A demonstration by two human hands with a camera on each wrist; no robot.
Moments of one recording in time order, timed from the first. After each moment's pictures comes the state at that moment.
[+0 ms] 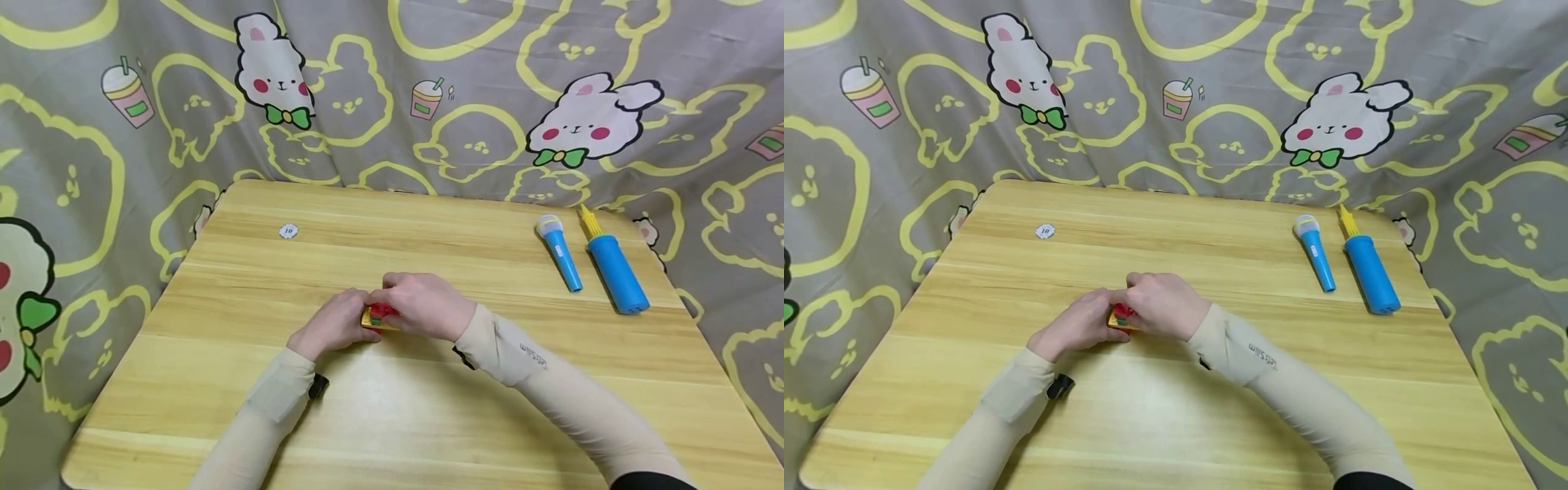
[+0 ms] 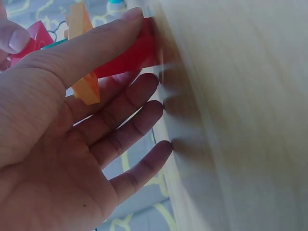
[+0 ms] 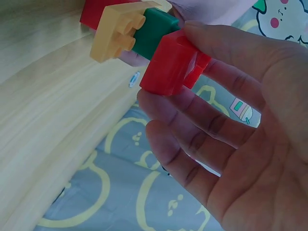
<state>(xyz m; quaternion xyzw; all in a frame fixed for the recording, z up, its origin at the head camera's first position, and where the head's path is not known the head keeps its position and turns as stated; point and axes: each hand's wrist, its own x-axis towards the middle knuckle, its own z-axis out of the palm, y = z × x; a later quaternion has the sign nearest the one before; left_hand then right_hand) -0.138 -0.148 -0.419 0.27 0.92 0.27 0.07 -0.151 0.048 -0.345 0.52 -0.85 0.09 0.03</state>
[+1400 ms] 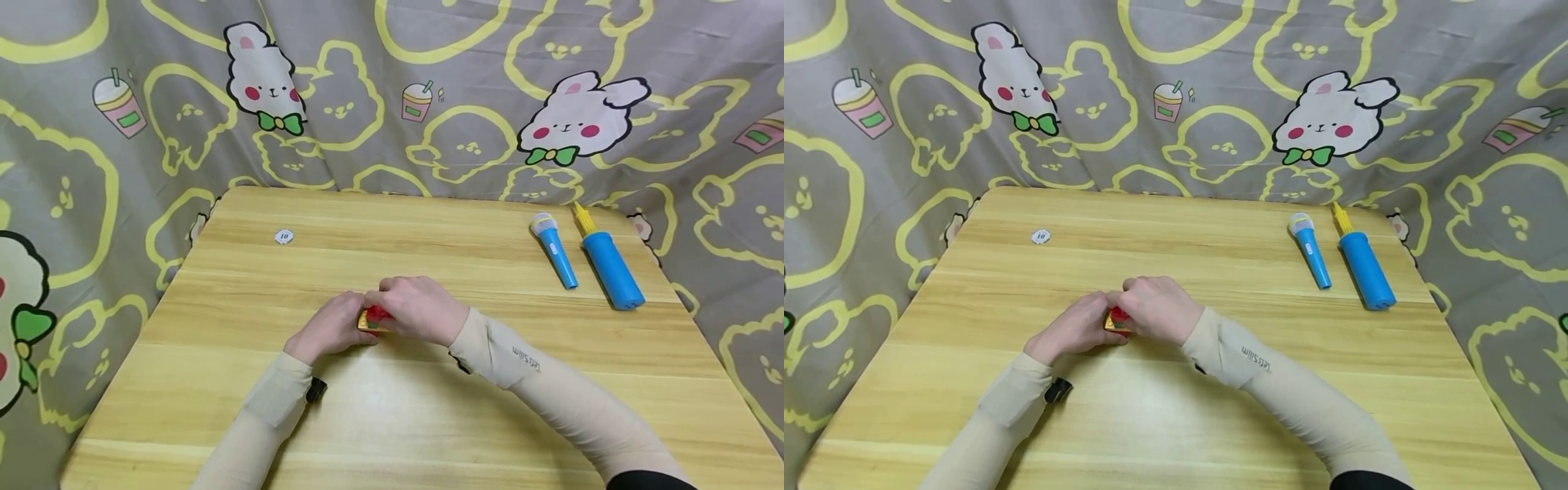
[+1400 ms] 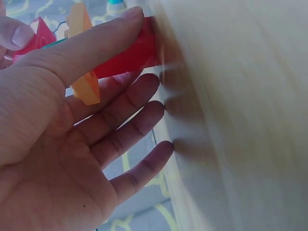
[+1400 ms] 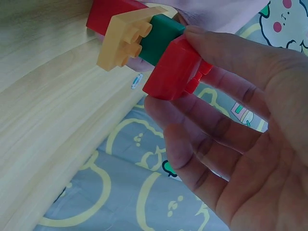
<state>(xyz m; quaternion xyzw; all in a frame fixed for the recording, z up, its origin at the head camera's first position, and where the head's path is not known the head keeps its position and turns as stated) -0.139 -0.144 -0.421 0.28 0.92 0.27 0.07 -0.146 0.050 -0.349 0.51 -0.86 0.10 0.05</state>
